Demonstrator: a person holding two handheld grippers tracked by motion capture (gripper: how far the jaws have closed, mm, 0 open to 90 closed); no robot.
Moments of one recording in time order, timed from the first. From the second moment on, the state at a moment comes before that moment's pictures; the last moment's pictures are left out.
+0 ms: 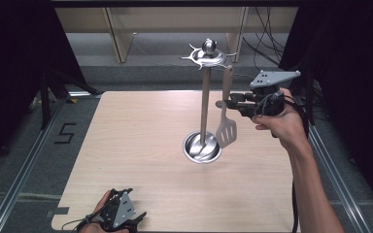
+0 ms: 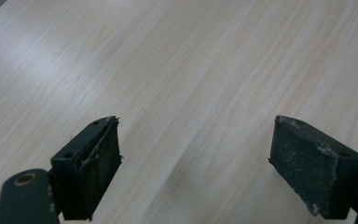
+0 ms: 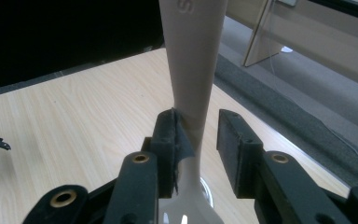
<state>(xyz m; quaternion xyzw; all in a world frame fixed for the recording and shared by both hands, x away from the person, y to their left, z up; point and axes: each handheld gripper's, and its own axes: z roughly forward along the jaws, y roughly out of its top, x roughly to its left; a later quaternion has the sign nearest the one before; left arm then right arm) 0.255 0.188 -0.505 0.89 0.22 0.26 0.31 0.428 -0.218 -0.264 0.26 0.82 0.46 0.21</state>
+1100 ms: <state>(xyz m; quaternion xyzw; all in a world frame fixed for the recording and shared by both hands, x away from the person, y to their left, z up) 0.255 0.186 -0.506 0.88 0.23 0.27 0.32 0.386 -0.250 -0.288 0.29 0.81 0.45 0.24</state>
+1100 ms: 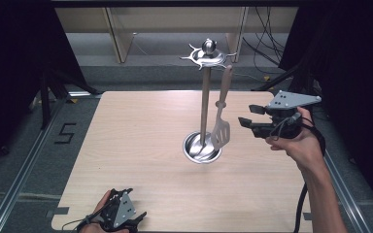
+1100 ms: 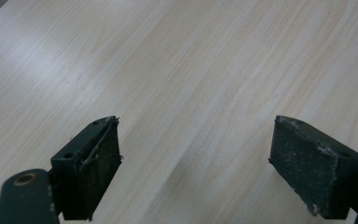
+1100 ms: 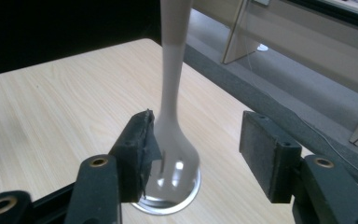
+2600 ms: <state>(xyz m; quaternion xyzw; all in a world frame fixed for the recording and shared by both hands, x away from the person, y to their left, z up) 0.257 0.184 -0.505 0.88 0.22 0.26 0.32 0.349 -0.280 -0.407 0.37 0.82 0.40 0.19</state>
